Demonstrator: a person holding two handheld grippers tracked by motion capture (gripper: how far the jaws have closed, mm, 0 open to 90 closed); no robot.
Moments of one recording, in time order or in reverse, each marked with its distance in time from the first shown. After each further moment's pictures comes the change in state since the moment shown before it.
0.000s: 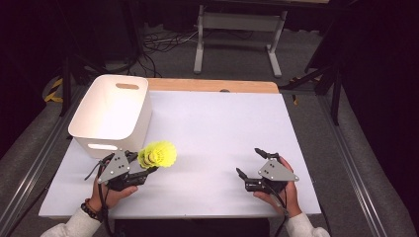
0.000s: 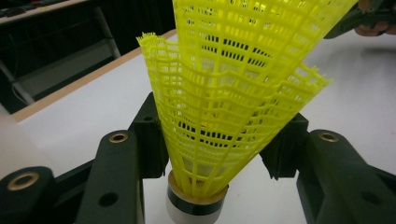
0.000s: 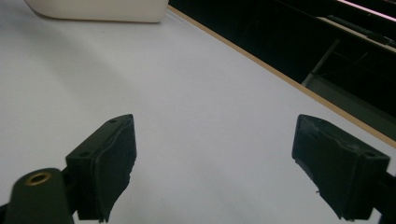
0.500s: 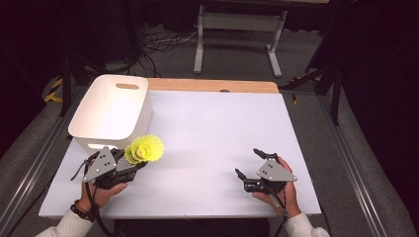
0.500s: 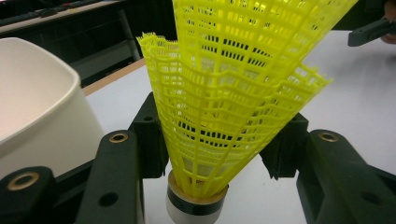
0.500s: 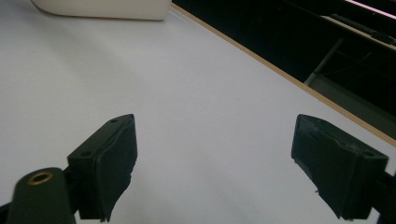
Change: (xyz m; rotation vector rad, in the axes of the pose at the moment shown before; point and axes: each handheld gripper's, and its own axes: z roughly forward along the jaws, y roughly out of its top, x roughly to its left) left arm 0.015 -0.005 -0.020 -0.014 0.072 -0.025; right arm 0.002 0.001 0.001 0.010 0.008 -0.008
